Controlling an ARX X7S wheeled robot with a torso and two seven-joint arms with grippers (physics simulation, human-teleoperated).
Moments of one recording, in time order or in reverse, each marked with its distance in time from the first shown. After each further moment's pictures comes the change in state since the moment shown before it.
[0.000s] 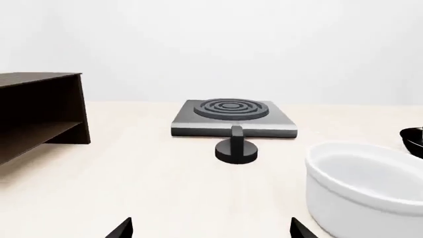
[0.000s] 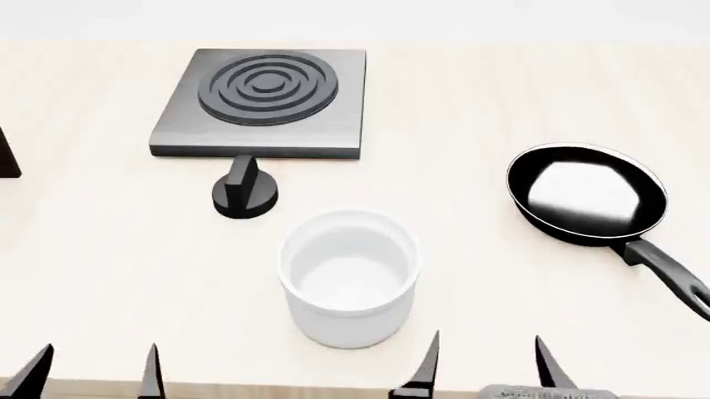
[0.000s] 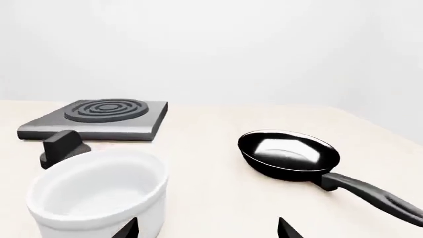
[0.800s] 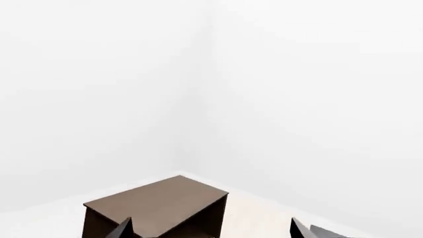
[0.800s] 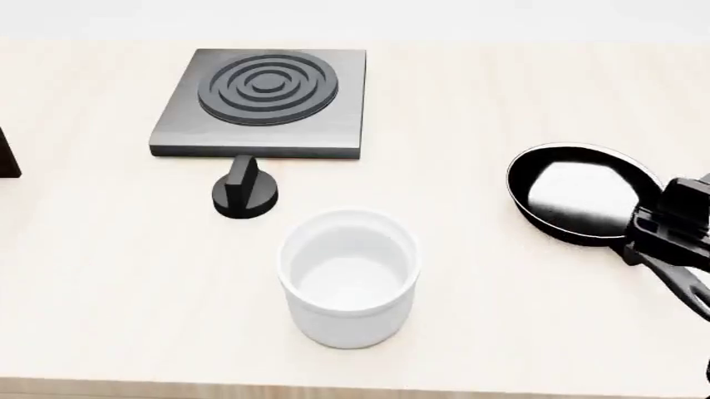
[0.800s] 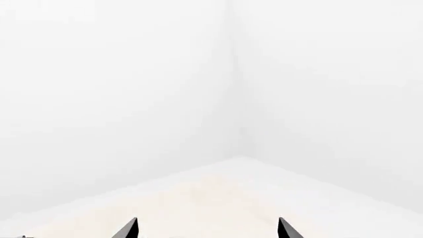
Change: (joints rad) left arm -0.348 -0.107 -0.311 0.257 -0.121 -0.347 -0.240; right arm 0.462 0.144 0.393 -0.307 0.117 0.593 0.111
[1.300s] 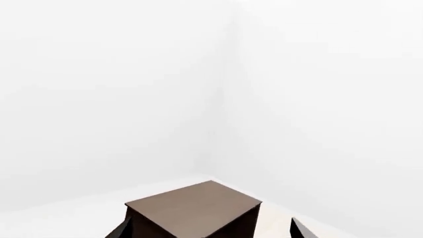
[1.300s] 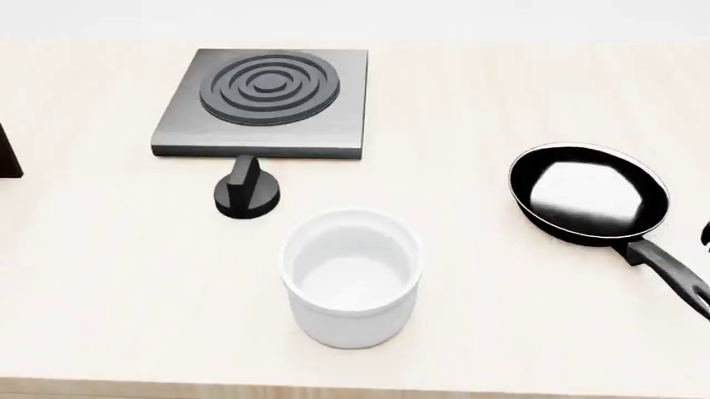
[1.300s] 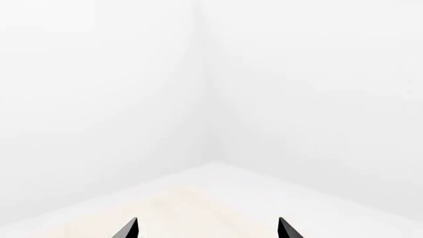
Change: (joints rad) left arm 0.026 -0.020 -0.077 -0.010 -0.019 0.036 -0.033; right arm 0.001 0.055 0.081 0.018 -0.009 -0.008 0.016
